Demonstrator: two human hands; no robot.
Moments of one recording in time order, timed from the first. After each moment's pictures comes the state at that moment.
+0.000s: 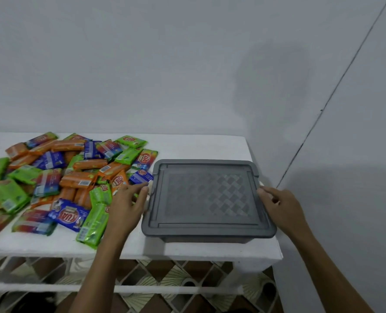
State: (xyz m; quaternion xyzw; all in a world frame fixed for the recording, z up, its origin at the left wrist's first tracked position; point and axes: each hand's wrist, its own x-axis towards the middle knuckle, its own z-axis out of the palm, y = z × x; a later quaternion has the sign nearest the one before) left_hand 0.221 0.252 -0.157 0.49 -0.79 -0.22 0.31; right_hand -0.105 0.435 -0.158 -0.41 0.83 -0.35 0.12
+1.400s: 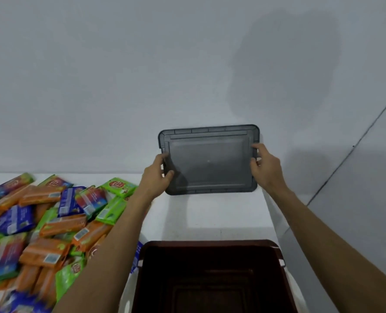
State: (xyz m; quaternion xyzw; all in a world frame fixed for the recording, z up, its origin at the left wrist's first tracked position) left_hand 0.046 0.016 -0.132 0.43 -0.79 -0.33 0.28; right_hand -0.231 0.163 -0.112 -0.49 0.77 -0.42 0.02
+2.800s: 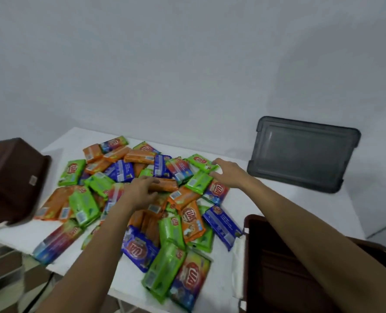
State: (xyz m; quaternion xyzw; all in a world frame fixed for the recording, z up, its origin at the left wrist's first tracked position) left_hand 0.355 0.000 -0.184 0.57 -0.81 -0.16 0.04; right_hand 0.052 0.033 -0.146 -0.66 0.70 -0.11 0.26
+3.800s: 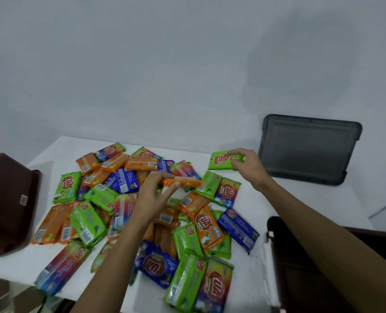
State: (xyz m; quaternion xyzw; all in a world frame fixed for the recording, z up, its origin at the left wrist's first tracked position) left_hand 0.353 0.007 -0.161 0.46 -0.75 -0.31 0.35; right_hand 0.059 0.018 -0.144 -0.47 0.71 -0.43 0.29
